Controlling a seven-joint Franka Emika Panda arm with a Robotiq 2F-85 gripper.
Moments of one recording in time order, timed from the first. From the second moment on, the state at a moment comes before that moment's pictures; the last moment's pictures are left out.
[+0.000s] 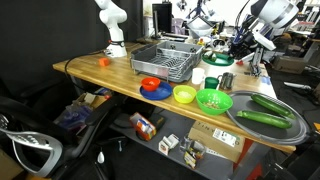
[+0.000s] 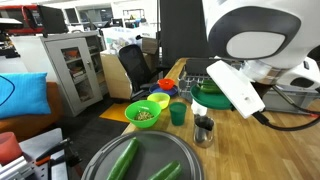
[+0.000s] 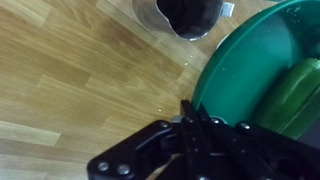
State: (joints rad) arm -0.65 0.62 0.26 -1.76 0.48 2.46 -0.49
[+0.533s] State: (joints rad) arm -0.58 0.52 0.19 -1.89 0.48 2.46 -0.51
